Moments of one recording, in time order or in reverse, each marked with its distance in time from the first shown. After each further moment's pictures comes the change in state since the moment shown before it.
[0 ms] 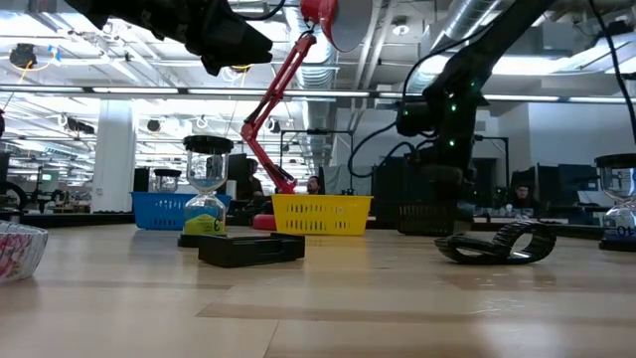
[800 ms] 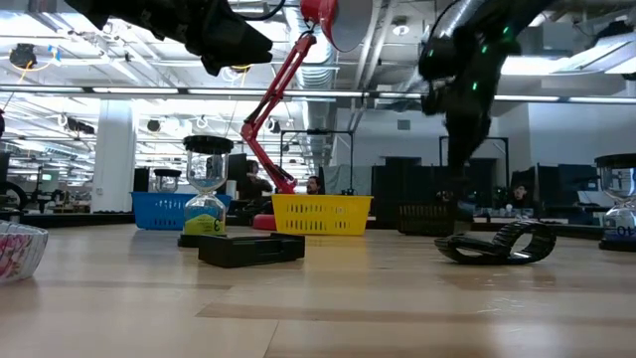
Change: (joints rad) left arm 0.000 0.000 0.000 0.000 0.000 0.000; right arm 0.054 -0.334 0.001 -0.155 -0.121 -0.003
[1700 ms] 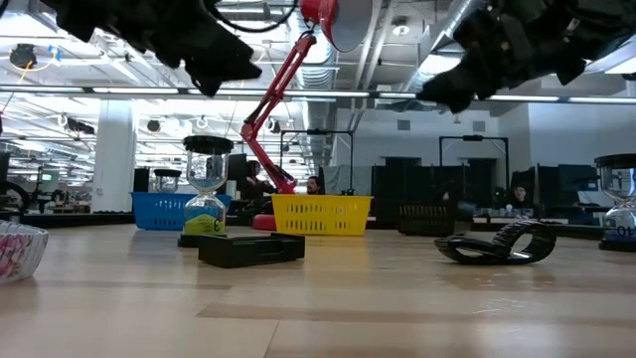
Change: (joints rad) left arm -0.179 0.118 -0.063 0.061 0.085 -0.109; right arm 0.221 -0.447 -0.556 1.021 -0.373 -0.026
